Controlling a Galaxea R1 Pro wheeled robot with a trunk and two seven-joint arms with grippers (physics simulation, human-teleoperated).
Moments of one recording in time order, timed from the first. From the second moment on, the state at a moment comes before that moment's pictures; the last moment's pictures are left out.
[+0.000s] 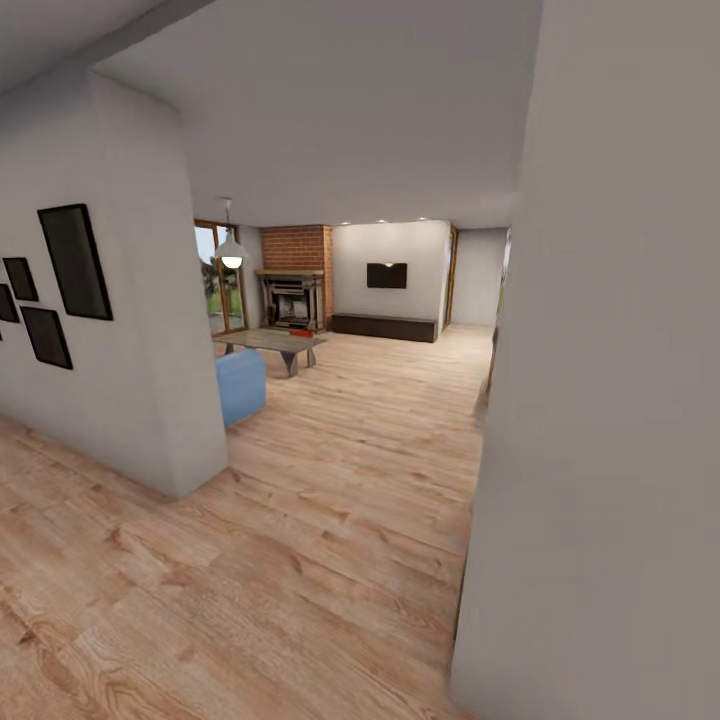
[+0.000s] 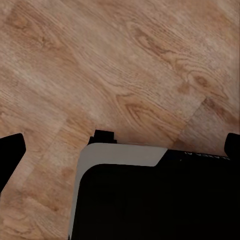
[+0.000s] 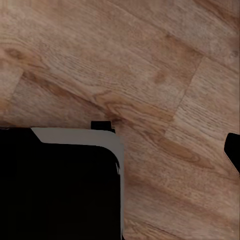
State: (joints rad) left arm -0.18 0.03 -0.16 0.00 0.32 -0.08 -0.04; right arm -0.09 -0.02 0.21 0.03 -0.17 -0.24 -0.08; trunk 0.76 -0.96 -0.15
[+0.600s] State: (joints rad) left arm -0.18 0.03 -0.16 0.00 0.32 -0.08 -0.04; right arm -0.09 -0.02 0.21 0.03 -0.18 -0.24 -0.09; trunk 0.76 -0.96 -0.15
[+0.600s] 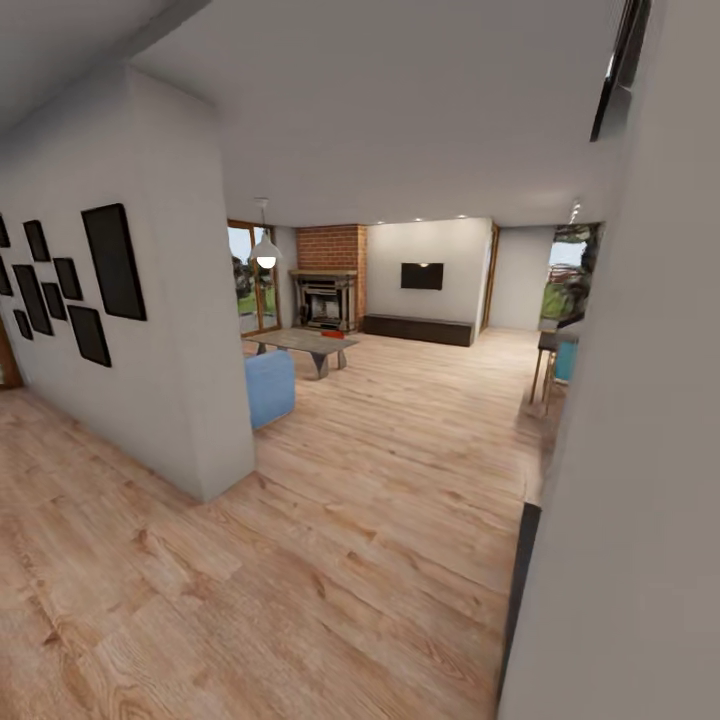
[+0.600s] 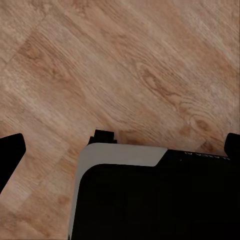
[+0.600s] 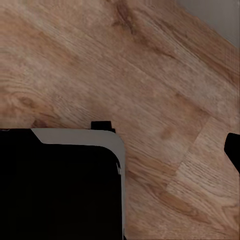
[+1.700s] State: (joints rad) left arm -0.18 0.03 -0.16 0.00 0.32 -0.08 -0.04; right arm -0.09 -0.02 0.21 0.03 -0.18 -0.24 -0.09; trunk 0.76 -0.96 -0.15
